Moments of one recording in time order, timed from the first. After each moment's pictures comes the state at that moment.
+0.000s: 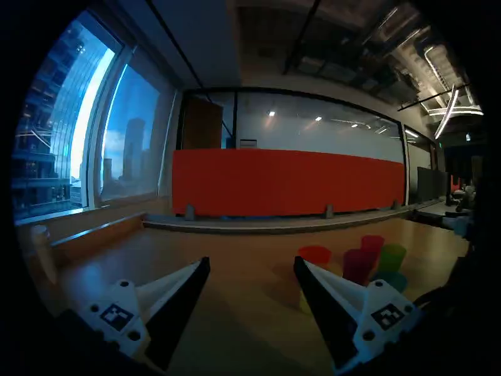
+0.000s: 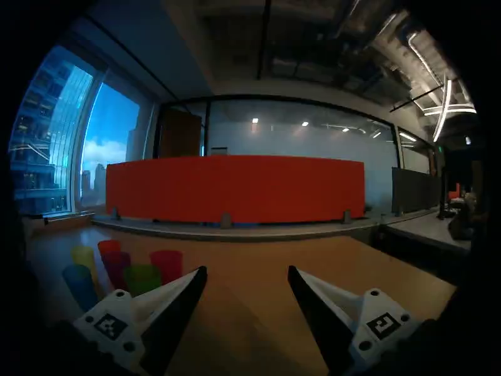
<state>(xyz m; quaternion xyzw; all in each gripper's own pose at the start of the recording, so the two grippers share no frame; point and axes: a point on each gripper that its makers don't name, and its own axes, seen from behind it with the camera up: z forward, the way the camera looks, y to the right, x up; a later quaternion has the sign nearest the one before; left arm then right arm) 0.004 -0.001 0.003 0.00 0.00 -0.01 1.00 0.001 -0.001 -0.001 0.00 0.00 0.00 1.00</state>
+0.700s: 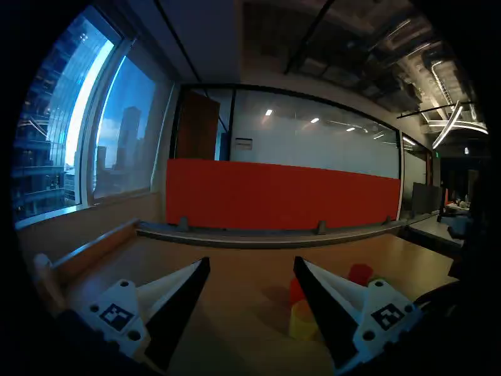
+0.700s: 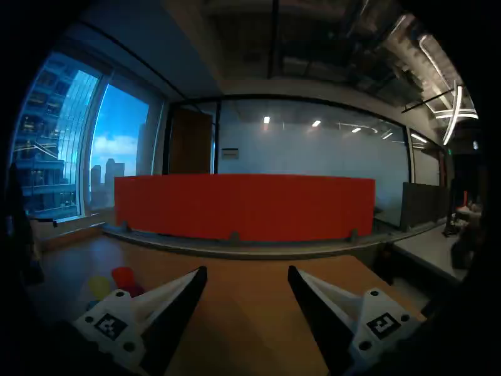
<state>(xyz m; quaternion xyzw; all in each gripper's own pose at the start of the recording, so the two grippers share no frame) 0.089 -0.001 0.022 -0.03 -0.02 -0.03 1.00 0.101 -0.002 -0.001 0.03 -0.02 -0.01 1.00</state>
